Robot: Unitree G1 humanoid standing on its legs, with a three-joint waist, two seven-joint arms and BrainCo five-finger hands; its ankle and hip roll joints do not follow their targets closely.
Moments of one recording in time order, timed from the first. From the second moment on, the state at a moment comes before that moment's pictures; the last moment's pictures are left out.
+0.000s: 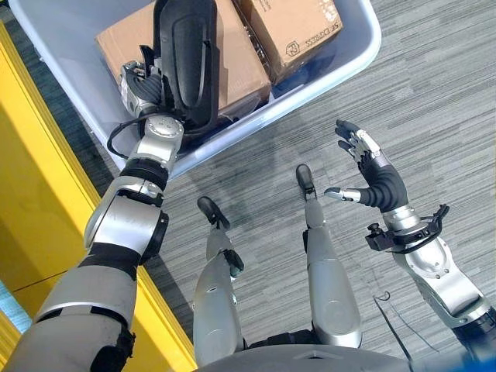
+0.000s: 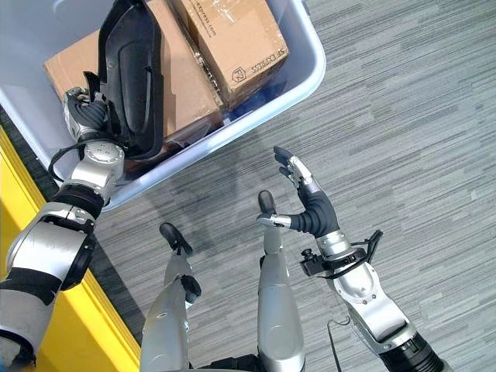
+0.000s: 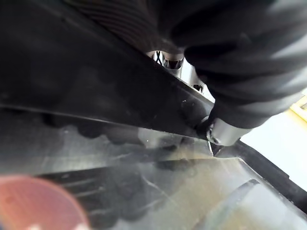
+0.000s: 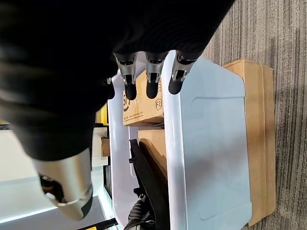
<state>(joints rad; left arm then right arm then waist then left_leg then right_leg) -1.11 0.48 -0.32 1.09 -0.23 -0.06 0.70 -0.03 -0.69 0.32 -0.37 0.31 -0.29 -0.16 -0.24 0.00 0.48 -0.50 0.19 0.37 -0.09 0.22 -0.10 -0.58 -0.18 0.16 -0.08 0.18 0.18</state>
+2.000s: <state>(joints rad) 0.26 0.46 -0.05 -0.06 -0.09 -0.18 0.24 0.11 -0.61 0.13 -0.21 0.30 -0.19 0.00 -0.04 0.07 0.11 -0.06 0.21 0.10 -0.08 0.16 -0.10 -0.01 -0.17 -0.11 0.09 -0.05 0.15</state>
